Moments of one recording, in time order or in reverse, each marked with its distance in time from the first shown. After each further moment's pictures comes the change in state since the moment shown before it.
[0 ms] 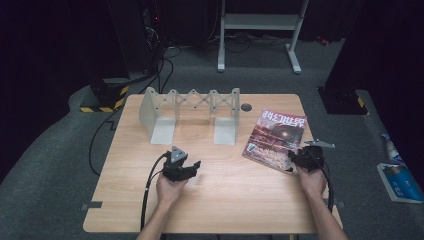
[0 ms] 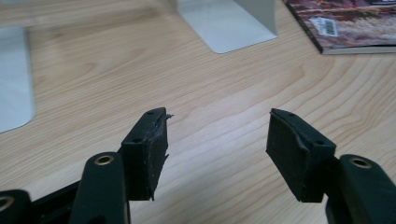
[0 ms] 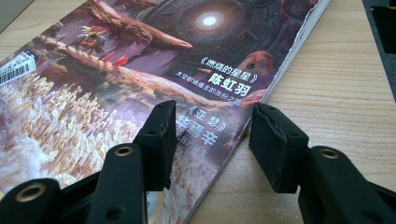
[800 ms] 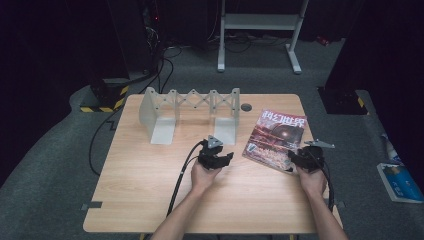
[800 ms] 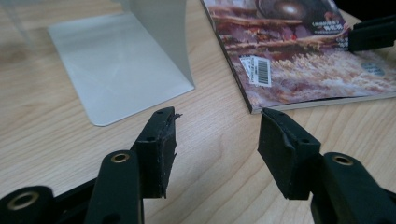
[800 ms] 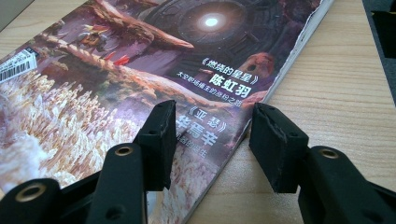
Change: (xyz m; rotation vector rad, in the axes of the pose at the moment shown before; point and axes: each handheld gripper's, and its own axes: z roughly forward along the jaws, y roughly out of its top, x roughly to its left) left arm -0.062 0.051 0.084 0.028 -0.143 0.009; right arm 0.000 -0.001 0.000 -0.005 0.003 -0.016
